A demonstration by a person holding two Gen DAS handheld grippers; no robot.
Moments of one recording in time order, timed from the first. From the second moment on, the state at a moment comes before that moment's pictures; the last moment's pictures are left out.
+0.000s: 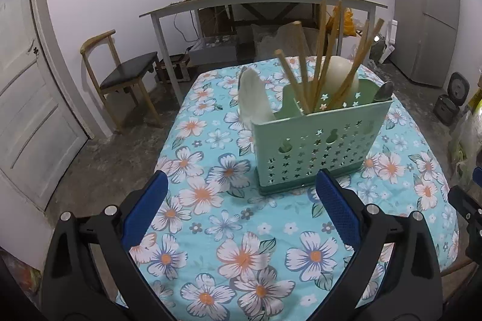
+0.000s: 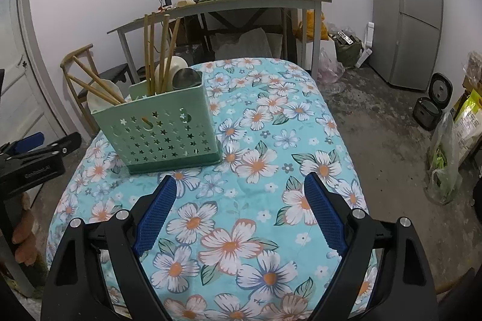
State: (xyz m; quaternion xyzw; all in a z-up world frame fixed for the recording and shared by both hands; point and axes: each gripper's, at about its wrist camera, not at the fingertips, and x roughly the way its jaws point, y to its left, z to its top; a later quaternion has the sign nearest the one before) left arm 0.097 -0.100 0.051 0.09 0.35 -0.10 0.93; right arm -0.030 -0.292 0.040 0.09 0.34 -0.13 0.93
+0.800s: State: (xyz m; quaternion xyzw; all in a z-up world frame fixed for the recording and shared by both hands) left arm 0.112 -0.052 0.056 0.08 0.36 -0.06 0.93; right arm -0.035 -0.312 0.047 0.09 0.34 -0.17 0.92
